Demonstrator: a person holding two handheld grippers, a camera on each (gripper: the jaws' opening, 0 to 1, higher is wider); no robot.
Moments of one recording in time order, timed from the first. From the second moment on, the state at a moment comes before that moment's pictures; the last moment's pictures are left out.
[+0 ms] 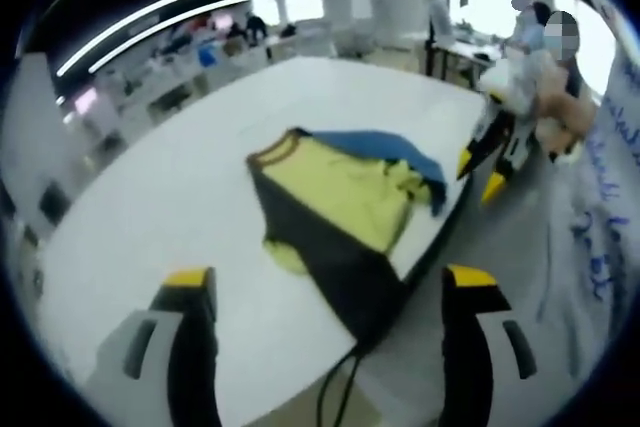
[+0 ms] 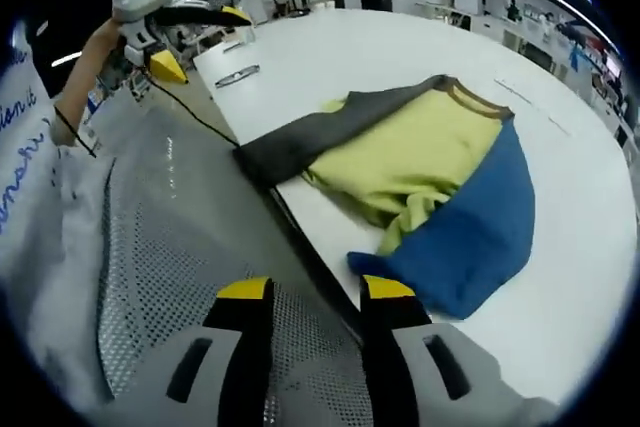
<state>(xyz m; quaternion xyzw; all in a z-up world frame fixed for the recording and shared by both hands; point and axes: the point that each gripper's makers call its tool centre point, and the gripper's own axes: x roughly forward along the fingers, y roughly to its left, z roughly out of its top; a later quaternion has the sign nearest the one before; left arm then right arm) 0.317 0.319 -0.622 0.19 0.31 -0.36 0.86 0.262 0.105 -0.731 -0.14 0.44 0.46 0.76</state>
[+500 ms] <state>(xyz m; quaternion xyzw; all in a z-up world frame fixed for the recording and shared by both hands) 0.312 0.314 -0.631 0.18 0.32 -0.36 0.86 0.257 0.117 -0.765 -0.14 0.46 0.47 0.74</state>
